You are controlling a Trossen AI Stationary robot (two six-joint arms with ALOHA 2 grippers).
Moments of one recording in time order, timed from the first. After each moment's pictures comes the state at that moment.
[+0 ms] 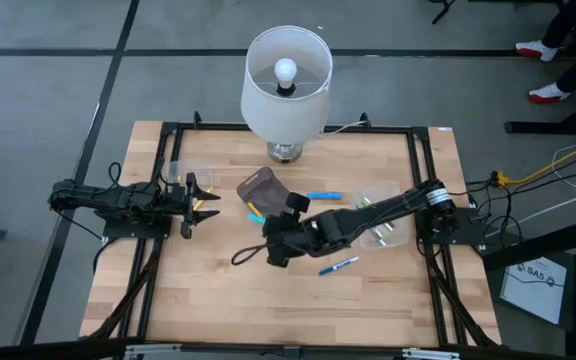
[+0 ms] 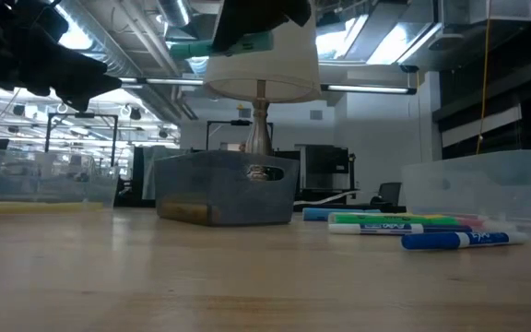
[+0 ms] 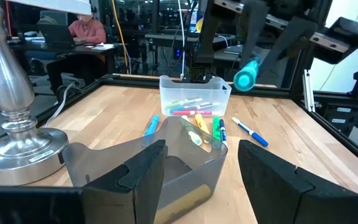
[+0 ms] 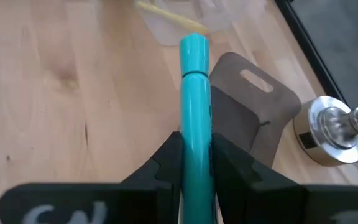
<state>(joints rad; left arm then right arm) -0.13 0.00 0.06 -0.11 -0.22 -0.08 0.30 2.01 1.92 -0.85 0.62 0.34</state>
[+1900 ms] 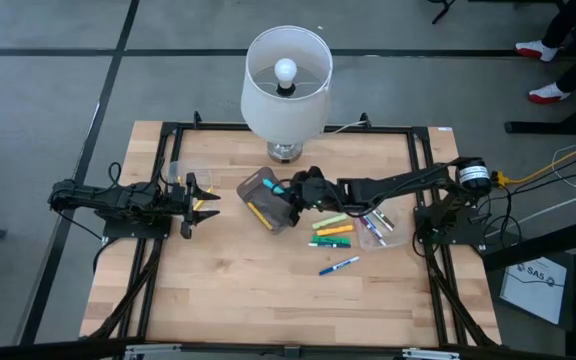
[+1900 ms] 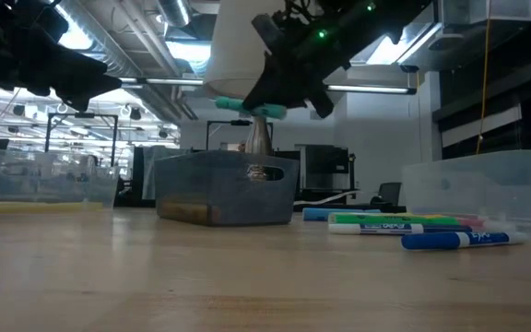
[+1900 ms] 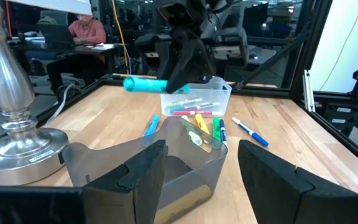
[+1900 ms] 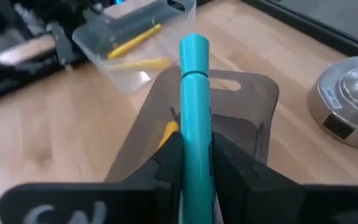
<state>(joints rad) -0.13 0.00 0.06 -0.11 -0.22 -0.08 0.02 1.68 1.12 0.04 0.36 0.42</state>
